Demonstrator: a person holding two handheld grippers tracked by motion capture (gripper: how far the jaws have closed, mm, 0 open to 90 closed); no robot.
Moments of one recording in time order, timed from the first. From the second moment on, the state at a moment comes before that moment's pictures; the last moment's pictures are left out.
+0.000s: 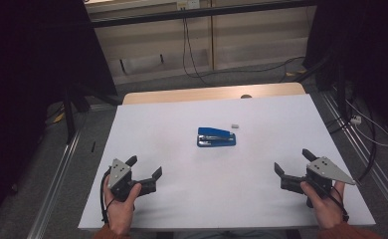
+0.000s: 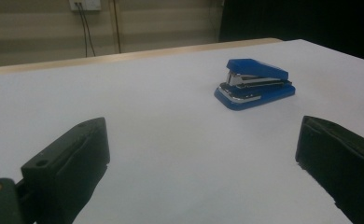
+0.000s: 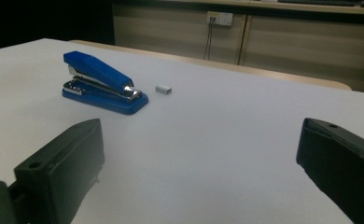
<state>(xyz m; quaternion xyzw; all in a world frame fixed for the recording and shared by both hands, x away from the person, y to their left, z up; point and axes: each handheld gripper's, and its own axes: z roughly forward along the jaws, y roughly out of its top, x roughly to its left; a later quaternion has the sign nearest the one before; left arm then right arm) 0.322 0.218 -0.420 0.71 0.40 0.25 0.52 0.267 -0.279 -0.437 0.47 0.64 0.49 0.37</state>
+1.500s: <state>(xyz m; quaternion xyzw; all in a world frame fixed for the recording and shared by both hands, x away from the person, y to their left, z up) 0.327 0.207 -0.422 0.76 0.35 0.24 0.49 0.278 -0.259 -0.440 0.44 0.69 0.48 0.32</state>
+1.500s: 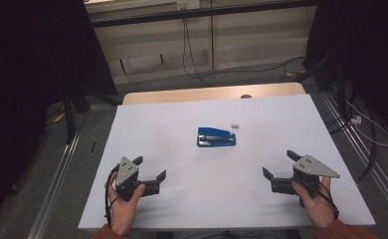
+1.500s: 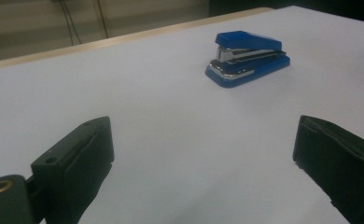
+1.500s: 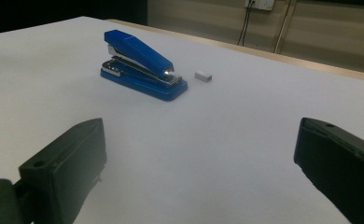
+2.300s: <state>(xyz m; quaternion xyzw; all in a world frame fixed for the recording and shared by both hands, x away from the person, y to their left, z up) 0.345 0.181 -0.424 0.78 0.34 0.18 0.50 0.301 -0.228 -0.450 0.42 0.71 0.48 0.28</state>
